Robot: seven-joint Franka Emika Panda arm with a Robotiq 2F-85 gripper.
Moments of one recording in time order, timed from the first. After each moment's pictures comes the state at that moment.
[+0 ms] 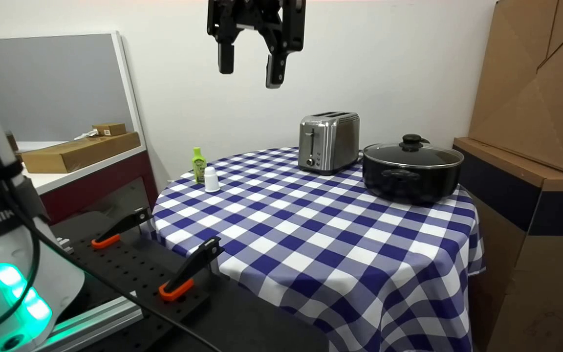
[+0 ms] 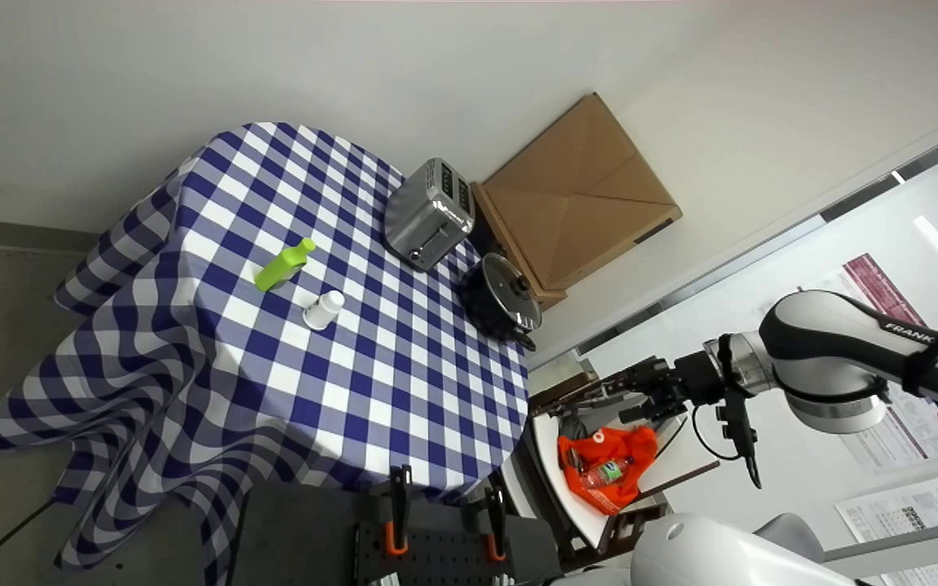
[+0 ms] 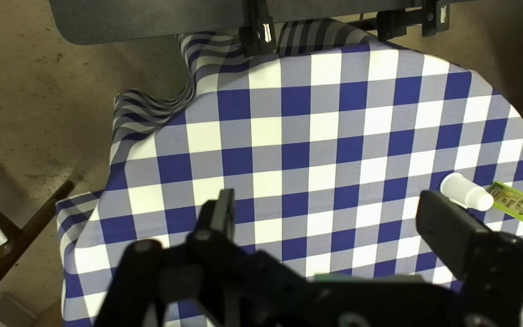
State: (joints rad) arm -0.21 -0.67 -0.42 -2.75 -0.09 2.05 -0.38
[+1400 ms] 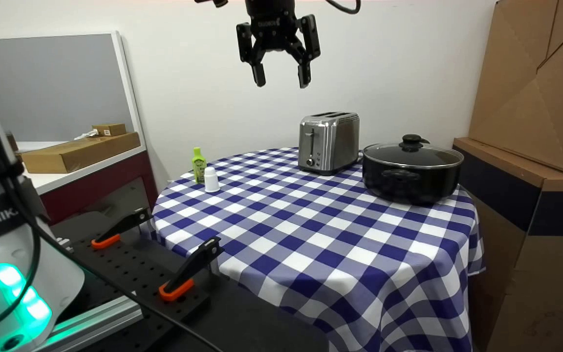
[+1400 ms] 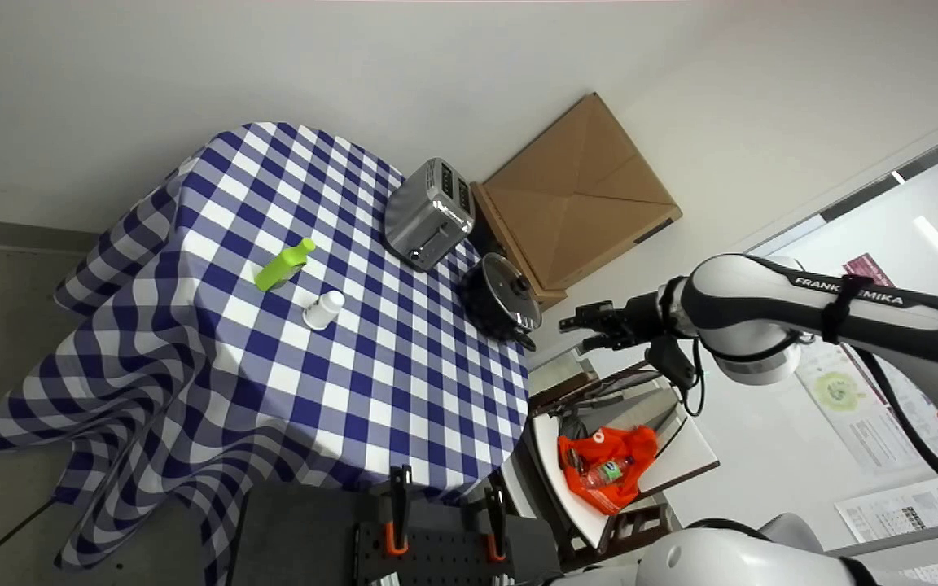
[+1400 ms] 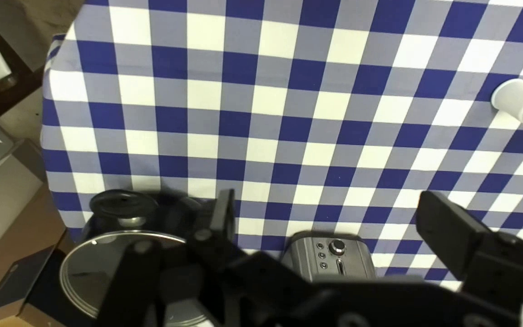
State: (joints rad) arm -0.06 -0.47 -0.28 -2.76 -0.02 2.57 -0.34
